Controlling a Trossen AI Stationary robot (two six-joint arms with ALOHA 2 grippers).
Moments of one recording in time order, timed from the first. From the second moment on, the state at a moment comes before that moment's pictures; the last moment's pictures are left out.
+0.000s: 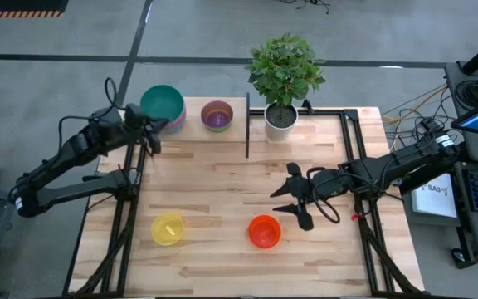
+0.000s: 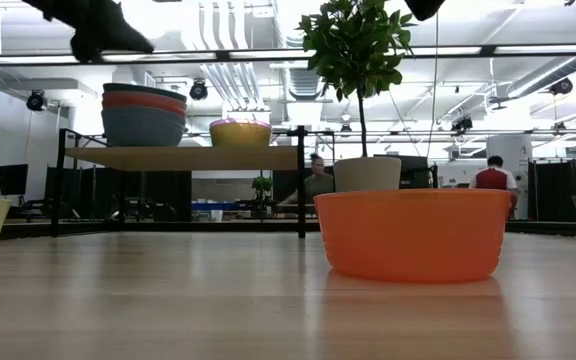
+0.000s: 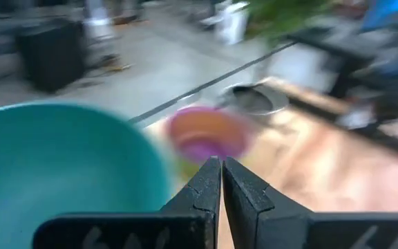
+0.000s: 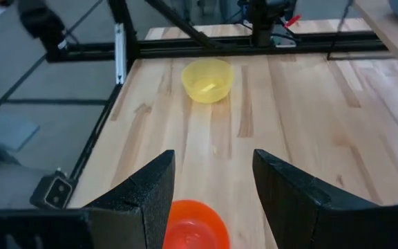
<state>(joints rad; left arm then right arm) 0.55 0.58 0.82 -0.51 -0.08 -0.13 0.32 1.19 1.00 -0.24 0.12 0.19</state>
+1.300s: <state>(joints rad) -0.12 0.68 0.69 0.18 0.06 -0.08 0.14 1.69 1.22 -0.58 -0.14 0.09</state>
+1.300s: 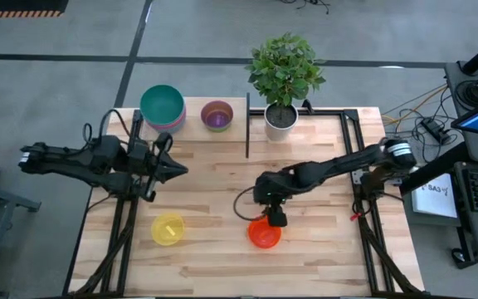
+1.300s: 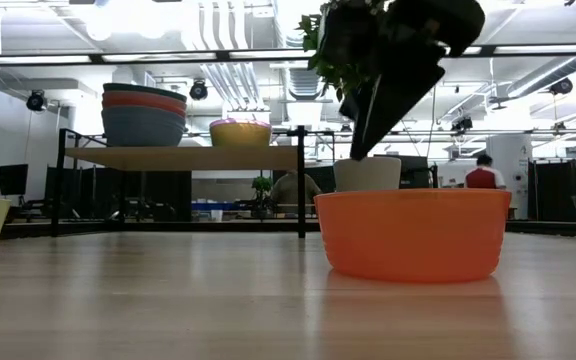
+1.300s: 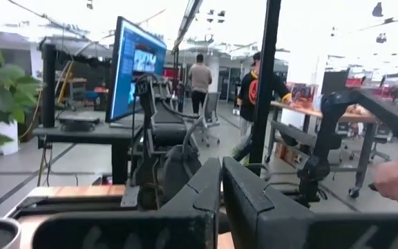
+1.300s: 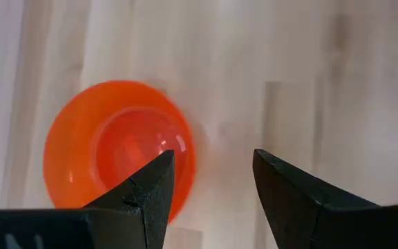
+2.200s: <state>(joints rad) -0.12 0.72 0.69 0.18 0.06 -0.04 0.15 1.90 1.32 -0.59 -0.22 0.07</state>
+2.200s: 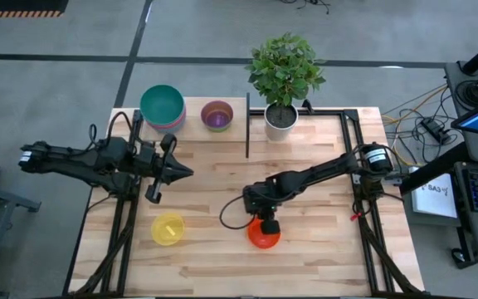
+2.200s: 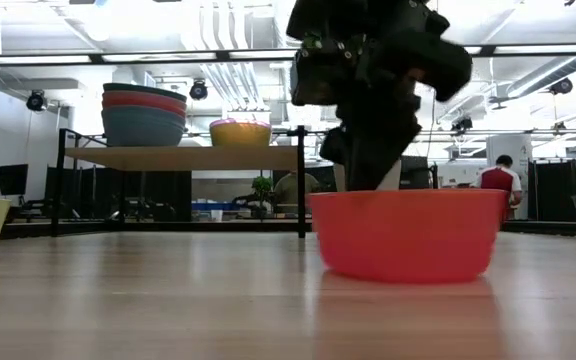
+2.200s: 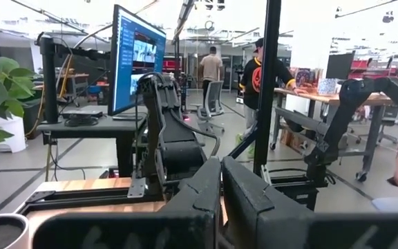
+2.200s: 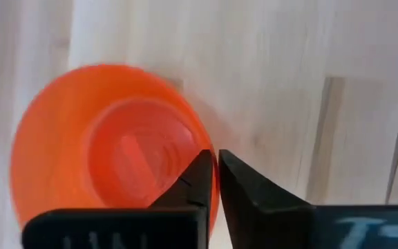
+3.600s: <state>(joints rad) -0.12 0.67 0.61 0.15 -0.04 0.05 0.09 2.15 1.63 -0.73 -0.26 -0.09</state>
